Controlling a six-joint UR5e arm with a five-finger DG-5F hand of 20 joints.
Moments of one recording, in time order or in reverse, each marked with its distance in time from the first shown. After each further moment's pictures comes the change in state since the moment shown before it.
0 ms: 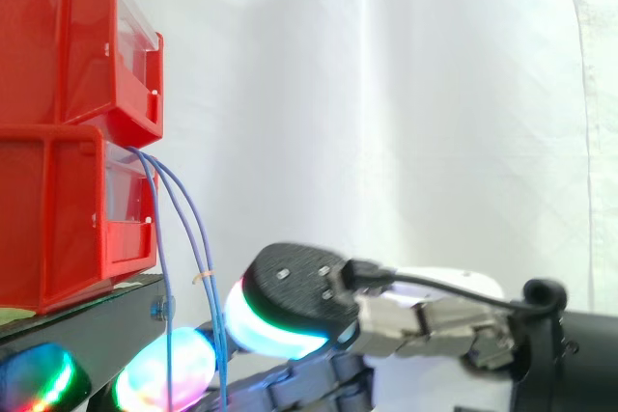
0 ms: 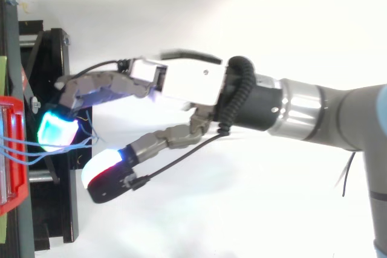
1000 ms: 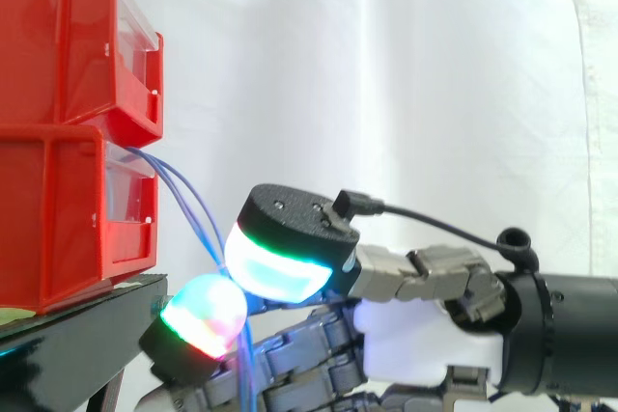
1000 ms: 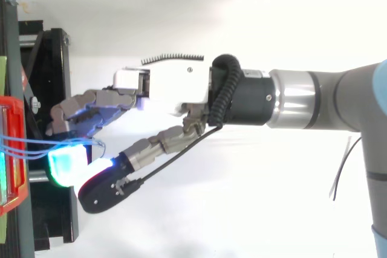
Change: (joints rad) arm -0.042 0.017 0.054 -0.119 -0.182 0.186
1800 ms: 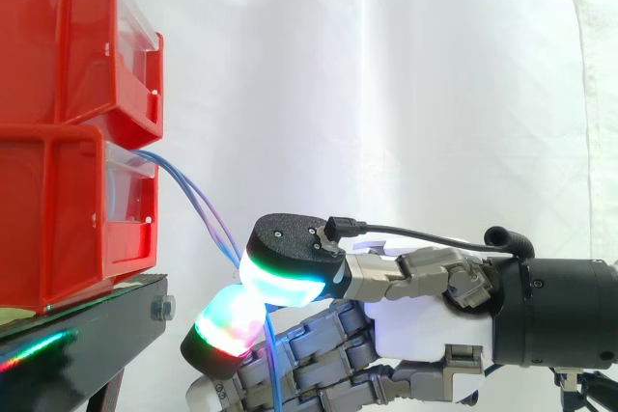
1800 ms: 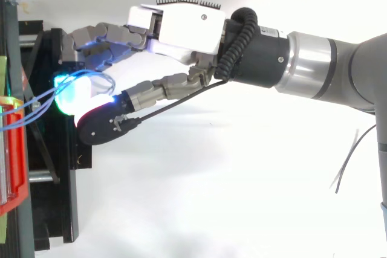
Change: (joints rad) arm -0.033 0.018 0.000 -0.064 0.122 -0.118
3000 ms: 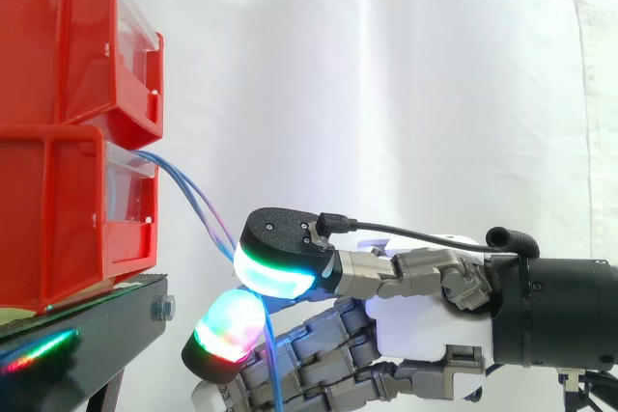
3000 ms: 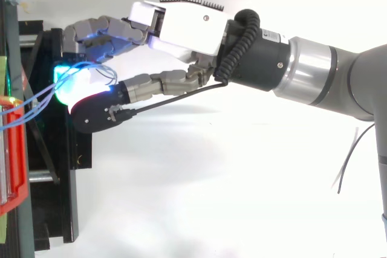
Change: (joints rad) arm 0.017 0.000 0.000 0.001 0.086 -0.063
